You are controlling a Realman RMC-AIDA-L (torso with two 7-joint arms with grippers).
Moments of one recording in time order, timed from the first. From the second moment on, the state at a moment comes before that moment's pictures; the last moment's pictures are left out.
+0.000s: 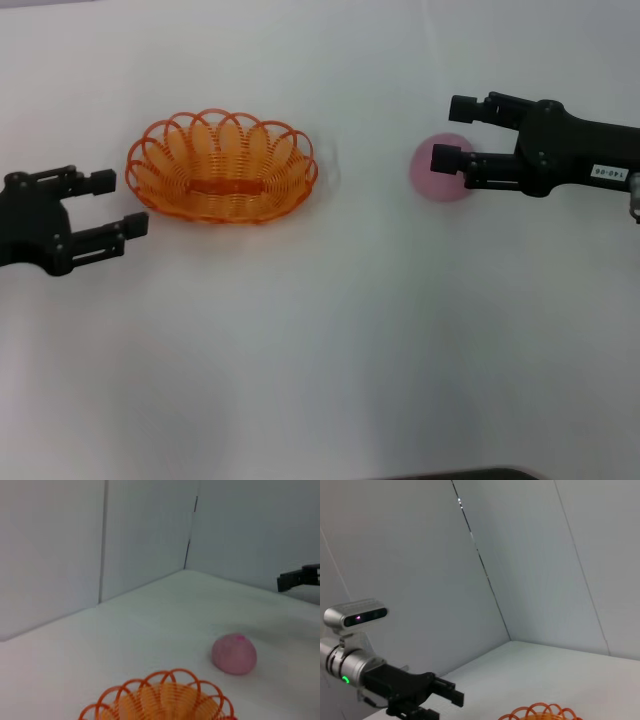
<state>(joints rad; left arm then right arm) -0.36 -2.15 0.57 0.95 2.12 1.66 -1.36 0.48 2.08 -0.39 -0.60 -2.07 -1.77 1.33</state>
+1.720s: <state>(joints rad) -0.30 -2.16 0.49 0.95 2.13 1.75 -1.36 0.53 2.05 -0.50 -0.96 -2.04 -1.84 1.68</state>
